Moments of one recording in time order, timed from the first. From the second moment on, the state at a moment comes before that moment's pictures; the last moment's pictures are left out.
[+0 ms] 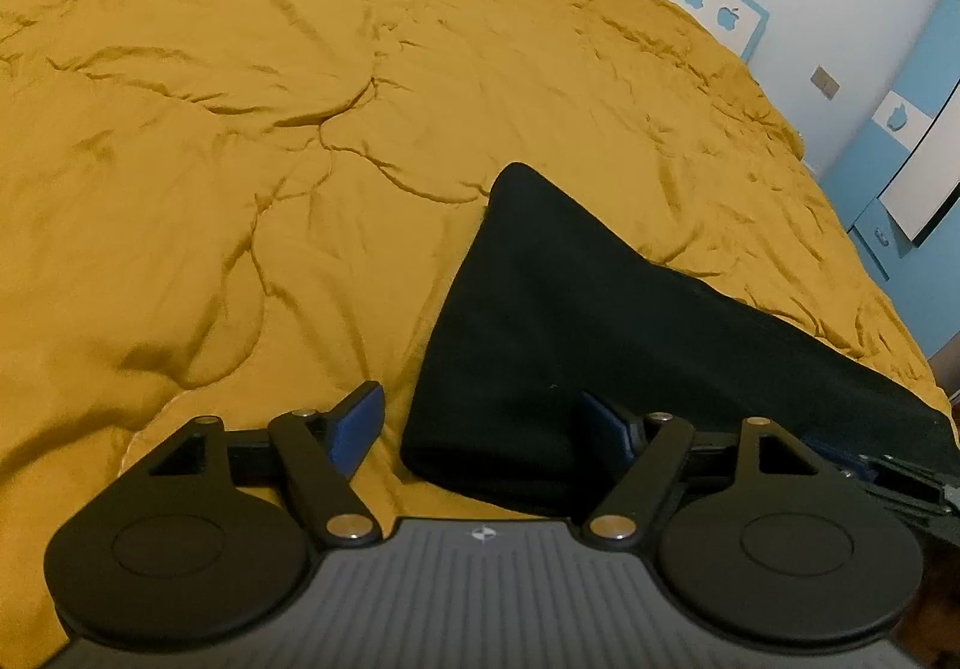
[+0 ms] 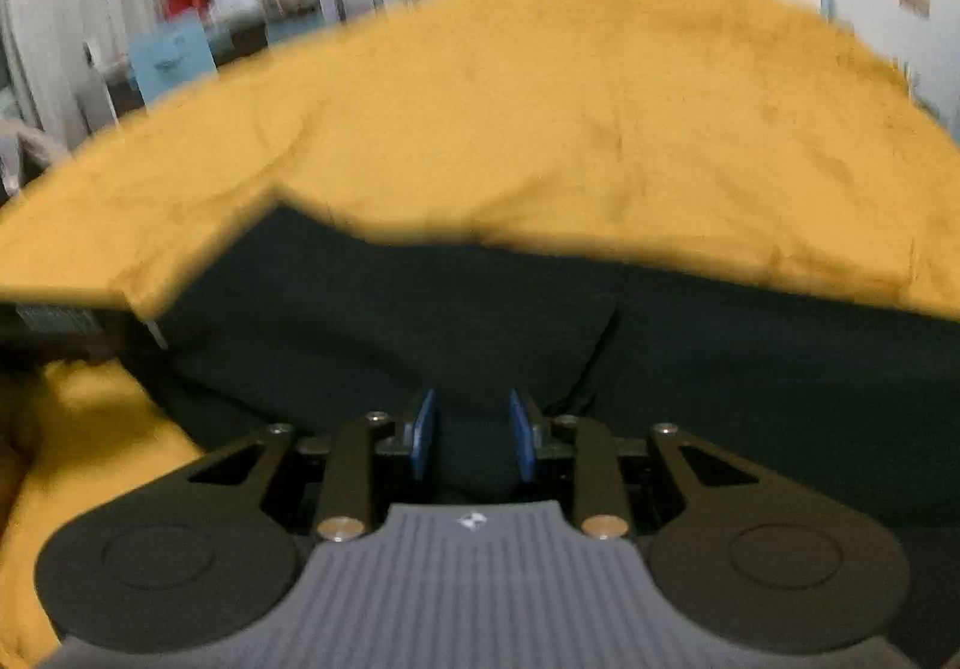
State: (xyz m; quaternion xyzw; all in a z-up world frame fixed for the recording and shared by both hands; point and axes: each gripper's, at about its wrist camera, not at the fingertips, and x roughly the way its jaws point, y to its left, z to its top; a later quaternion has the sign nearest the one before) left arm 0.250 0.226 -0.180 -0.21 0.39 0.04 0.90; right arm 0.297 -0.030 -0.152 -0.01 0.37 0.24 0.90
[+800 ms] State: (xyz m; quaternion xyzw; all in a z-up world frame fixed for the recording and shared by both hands) left arm 0.242 0.087 -0.119 -0.08 0.33 -0.03 0.94; right arm 0.239 -0.217 -0.109 0.12 0.31 0.09 0.94
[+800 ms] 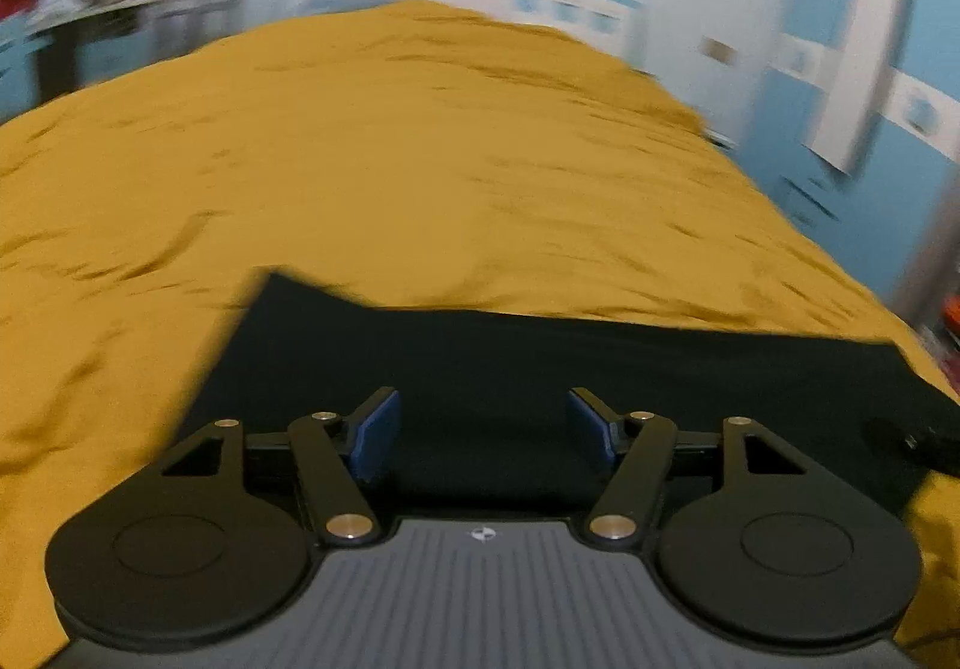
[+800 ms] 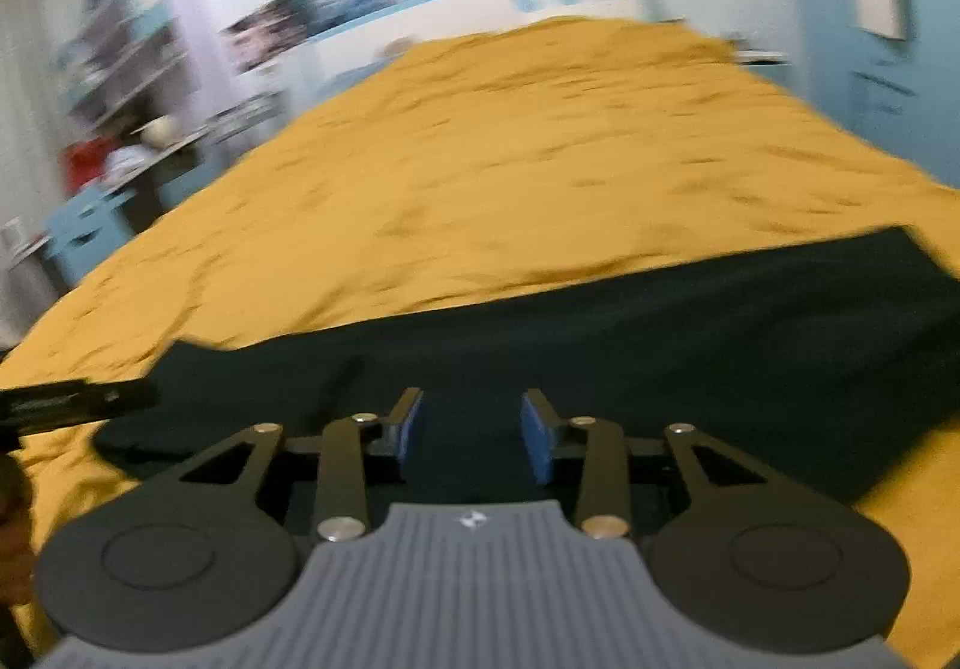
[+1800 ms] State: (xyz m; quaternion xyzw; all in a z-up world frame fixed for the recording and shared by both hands) left arm 0.275 -0.095 -0.182 -0.01 0.39 -0.15 0.91; right arm 0.240 -0.458 -0.182 0.48 0.23 -0.14 0.83
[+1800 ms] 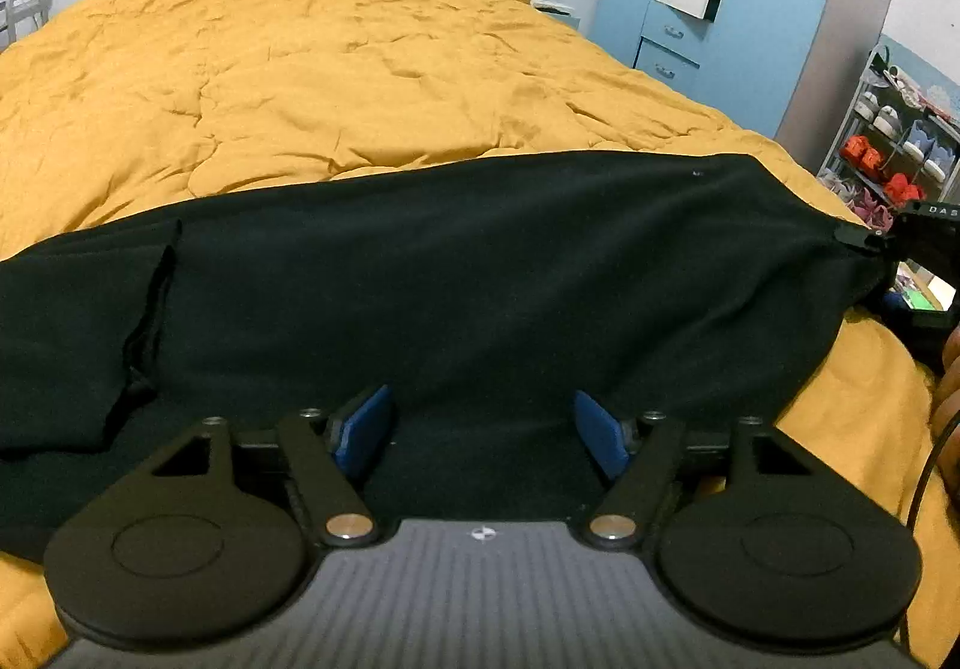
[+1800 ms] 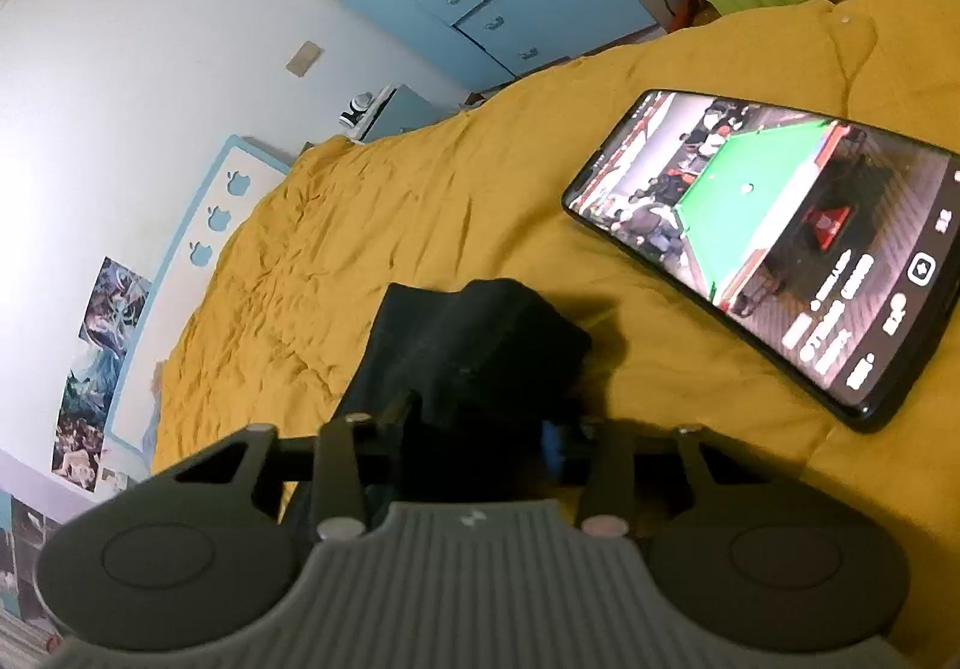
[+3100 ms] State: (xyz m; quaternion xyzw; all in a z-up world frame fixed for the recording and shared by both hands) left arm 0.278 -0.092 -0.186 -0.03 0.39 -0.15 0.91; right arm 0.252 -0.418 -0.138 0.35 0.20 -0.14 0.90
